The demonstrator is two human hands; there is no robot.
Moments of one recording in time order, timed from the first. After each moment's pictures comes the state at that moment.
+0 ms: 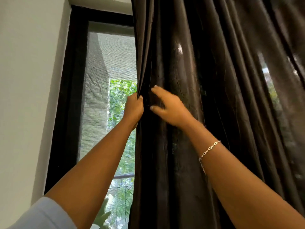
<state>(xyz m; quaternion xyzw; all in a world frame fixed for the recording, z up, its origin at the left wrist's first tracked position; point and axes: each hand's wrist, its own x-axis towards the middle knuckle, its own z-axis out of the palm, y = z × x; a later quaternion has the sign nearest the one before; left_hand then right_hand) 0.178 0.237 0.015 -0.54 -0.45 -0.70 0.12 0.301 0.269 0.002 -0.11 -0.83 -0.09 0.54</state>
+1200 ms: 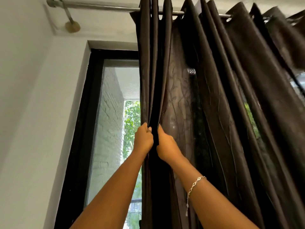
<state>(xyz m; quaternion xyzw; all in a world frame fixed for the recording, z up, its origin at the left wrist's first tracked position) 0.217 0.234 0.008 -0.51 -0.54 -0.65 0.16 0.293 0.274 -0.011 -0.20 -0.85 0.02 0.49</state>
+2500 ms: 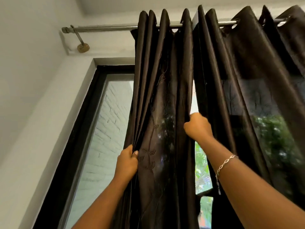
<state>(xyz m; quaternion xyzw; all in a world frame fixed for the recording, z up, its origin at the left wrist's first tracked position) 0.241 0.302 -0.005 -0.42 -0.59 -0.64 0.27 0.420 0.376 0.084 -0.25 -0.75 0.08 0.60</state>
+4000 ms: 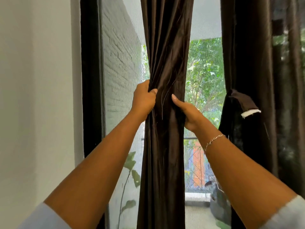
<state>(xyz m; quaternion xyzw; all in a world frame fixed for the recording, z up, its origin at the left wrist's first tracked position) 0.253 0.247 -0.071 -0.50 -0.55 -0.65 0.16 0.317 0.378 -0.100 0.00 -0.63 0.68 0.38</state>
